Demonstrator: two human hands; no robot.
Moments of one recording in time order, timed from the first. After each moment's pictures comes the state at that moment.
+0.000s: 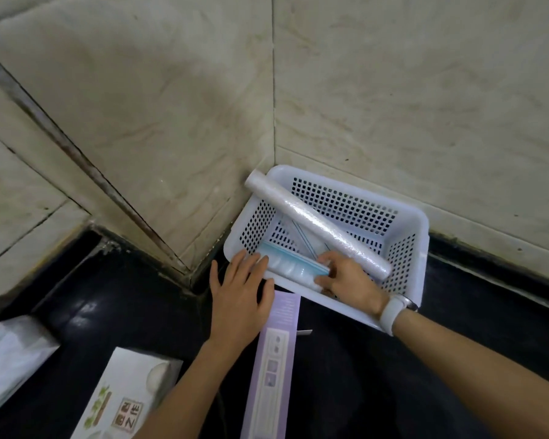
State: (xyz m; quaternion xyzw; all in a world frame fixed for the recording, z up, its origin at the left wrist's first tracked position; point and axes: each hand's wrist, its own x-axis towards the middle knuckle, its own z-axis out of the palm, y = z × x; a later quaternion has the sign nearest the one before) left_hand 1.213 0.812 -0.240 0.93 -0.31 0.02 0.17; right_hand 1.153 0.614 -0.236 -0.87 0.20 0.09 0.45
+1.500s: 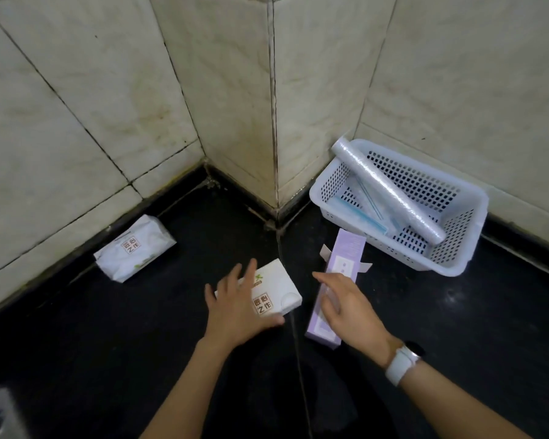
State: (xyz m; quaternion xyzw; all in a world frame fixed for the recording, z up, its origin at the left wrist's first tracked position) left_hand 1.120 0.992 -0.223 0.96 -0.12 -0.19 0.13; right_hand 1.049 0.793 -0.203 -0.92 0.04 0.02 0.38
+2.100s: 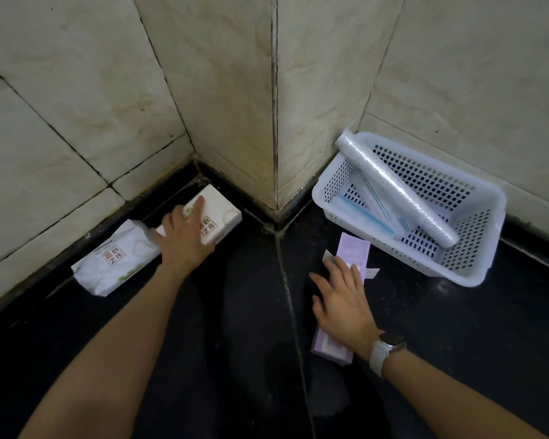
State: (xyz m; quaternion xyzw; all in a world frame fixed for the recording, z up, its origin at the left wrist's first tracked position) left_hand 1.278 1.027 -0.240 0.99 -0.05 -0.08 0.12; right_hand 1.092 0.796 -0.247 -0.99 0.07 0.06 0.13
